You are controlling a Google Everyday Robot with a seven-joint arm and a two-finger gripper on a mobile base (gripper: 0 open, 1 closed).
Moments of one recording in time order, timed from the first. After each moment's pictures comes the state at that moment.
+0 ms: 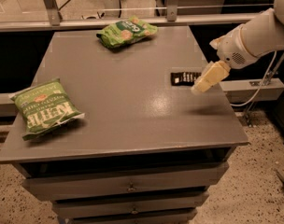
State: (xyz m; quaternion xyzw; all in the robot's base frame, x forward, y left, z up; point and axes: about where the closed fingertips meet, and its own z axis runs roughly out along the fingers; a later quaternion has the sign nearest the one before) arm 0.604 -0.195 0.893 -0.51 0.79 0.07 0.34
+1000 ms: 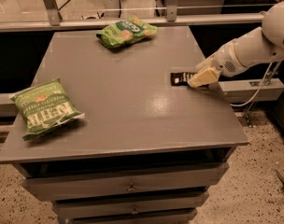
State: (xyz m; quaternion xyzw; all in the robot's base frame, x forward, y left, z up) arm 0.643 -0.201 0.841 -0.47 0.81 0.13 0.34
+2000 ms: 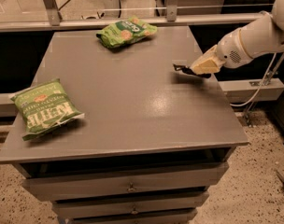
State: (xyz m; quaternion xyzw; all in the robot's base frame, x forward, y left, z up) arm 0.633 -0.189 0.877 -0.48 0.79 0.16 0.35
